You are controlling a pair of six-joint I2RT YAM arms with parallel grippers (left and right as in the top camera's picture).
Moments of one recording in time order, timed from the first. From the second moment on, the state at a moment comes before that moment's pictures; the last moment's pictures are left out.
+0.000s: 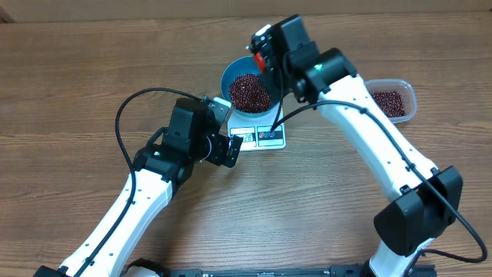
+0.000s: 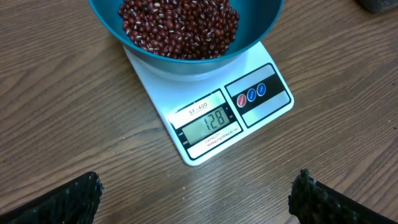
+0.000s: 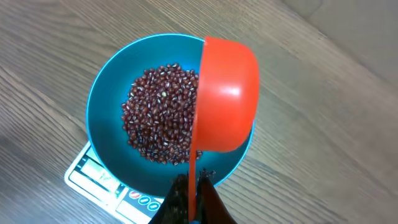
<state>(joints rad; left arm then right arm) -0.38 1.33 0.90 -0.45 0.15 0.00 0.52 1.88 1.81 -0.90 0.07 -0.18</state>
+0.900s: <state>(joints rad) -0.38 1.33 0.90 -0.45 0.15 0.00 -0.18 1.66 1.65 -1.10 -0.15 -0.07</state>
